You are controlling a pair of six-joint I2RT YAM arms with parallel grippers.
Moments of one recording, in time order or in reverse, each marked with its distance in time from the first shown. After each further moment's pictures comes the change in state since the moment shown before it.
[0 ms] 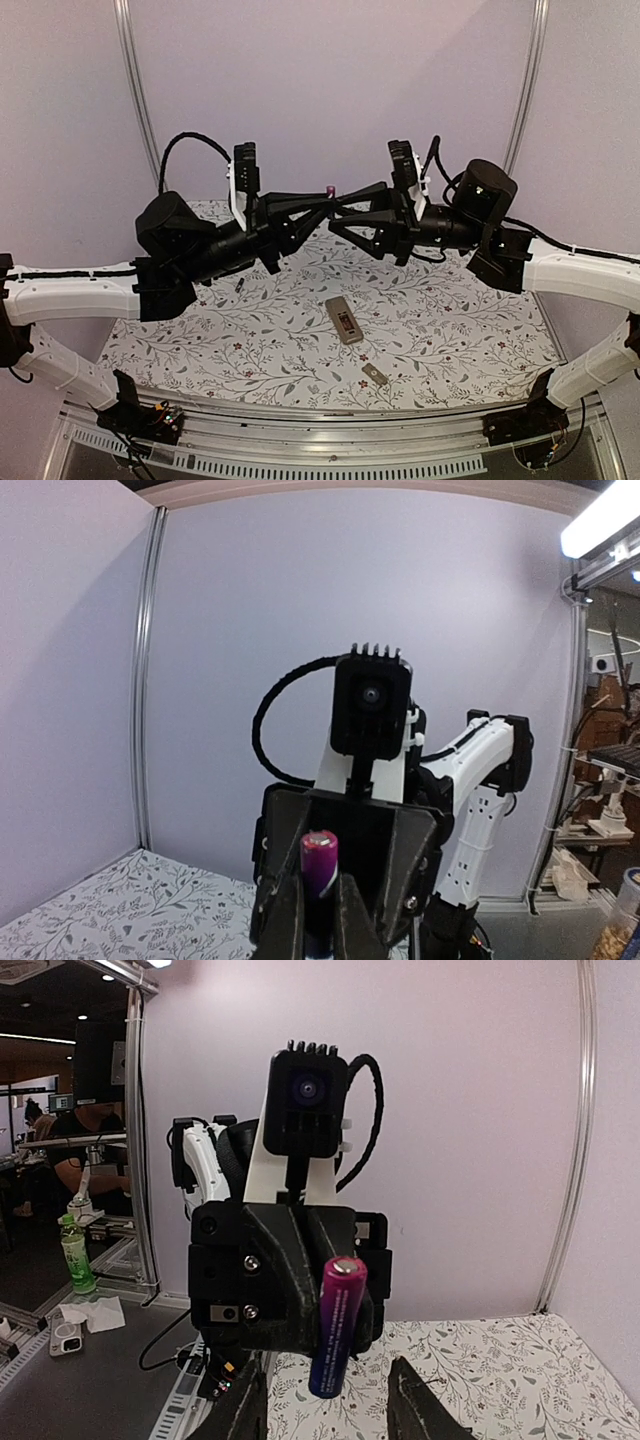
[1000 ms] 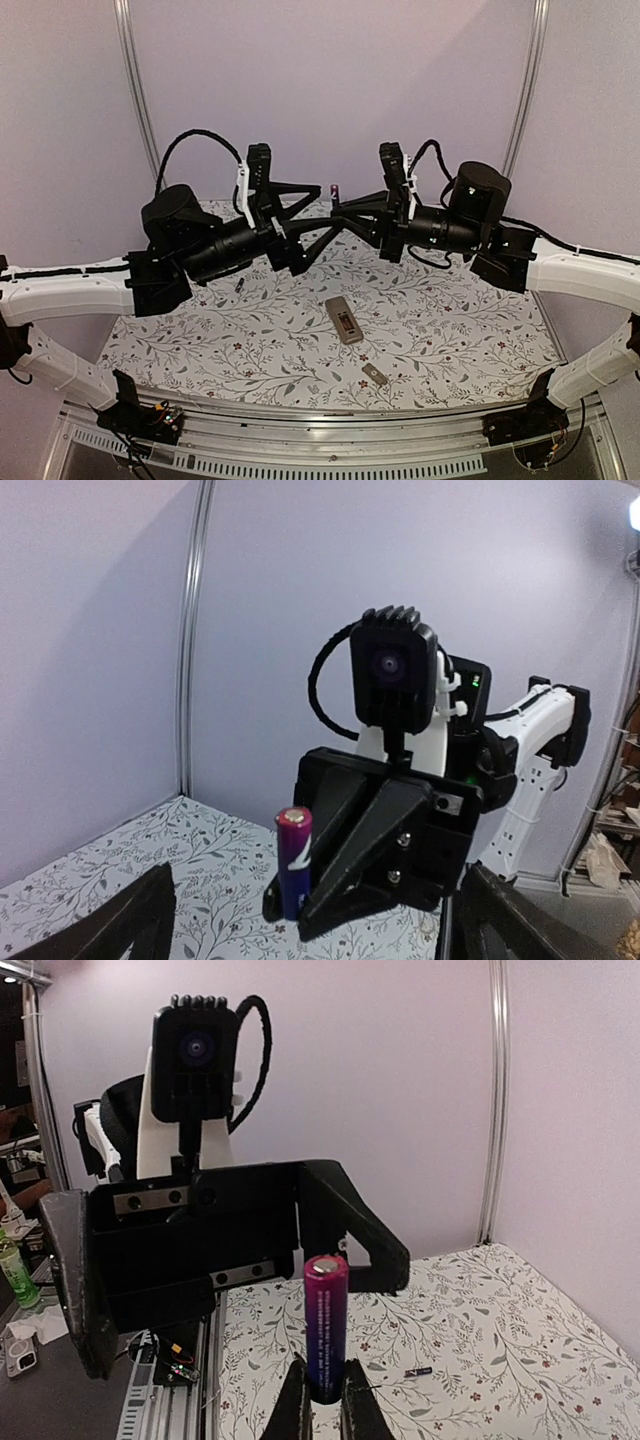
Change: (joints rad) left arm 0.009 -0.009 0.039 -0.194 -0.095 0.026; right arm -0.008 -0.014 0.004 -0.129 0.186 -0.014
